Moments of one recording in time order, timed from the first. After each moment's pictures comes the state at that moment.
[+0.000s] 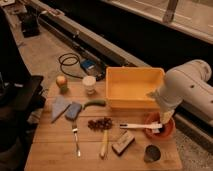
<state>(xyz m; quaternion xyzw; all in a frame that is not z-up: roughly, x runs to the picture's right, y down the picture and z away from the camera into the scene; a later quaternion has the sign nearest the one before) 0.231 0.090 0.647 -0.23 -0.06 -0.16 0.96</state>
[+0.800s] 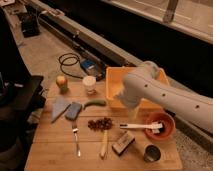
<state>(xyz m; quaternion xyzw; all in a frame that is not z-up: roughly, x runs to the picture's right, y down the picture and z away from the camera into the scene) 0.072 0.093 0.691 -0.22 -0.15 -0.27 0.93</state>
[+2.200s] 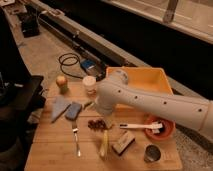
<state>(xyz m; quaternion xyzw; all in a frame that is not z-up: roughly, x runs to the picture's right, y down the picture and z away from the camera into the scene) -0.048 0.145 0.707 -0.23 -0.26 -0.37 0.86</state>
